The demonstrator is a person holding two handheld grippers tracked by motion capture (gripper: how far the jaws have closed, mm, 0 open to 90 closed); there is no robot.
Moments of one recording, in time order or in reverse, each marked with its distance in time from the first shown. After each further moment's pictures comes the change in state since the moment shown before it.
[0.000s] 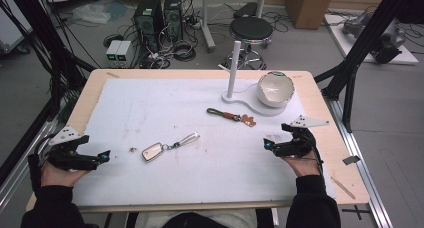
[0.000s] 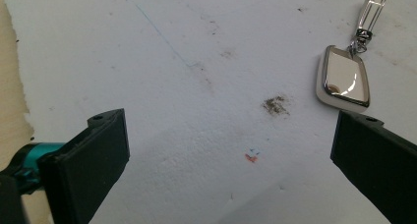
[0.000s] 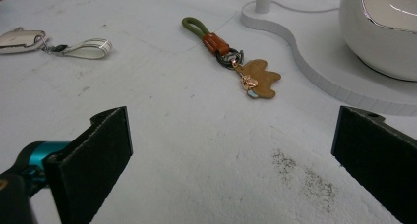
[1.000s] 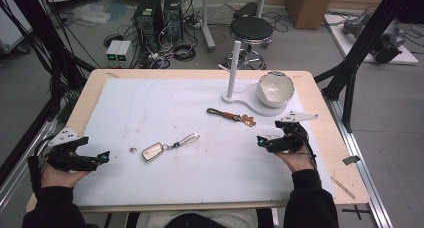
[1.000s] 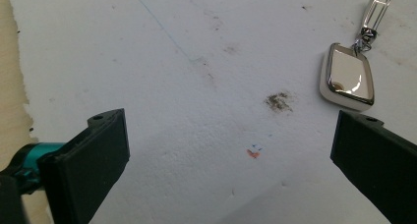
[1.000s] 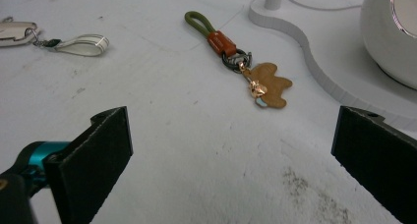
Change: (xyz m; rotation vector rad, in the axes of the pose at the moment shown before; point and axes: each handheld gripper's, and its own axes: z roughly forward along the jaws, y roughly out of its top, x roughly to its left) left arm 0.000 -0.005 0.001 0.000 0.007 -0.019; right arm 0.005 0.015 0.020 0.057 0.003 -0.024
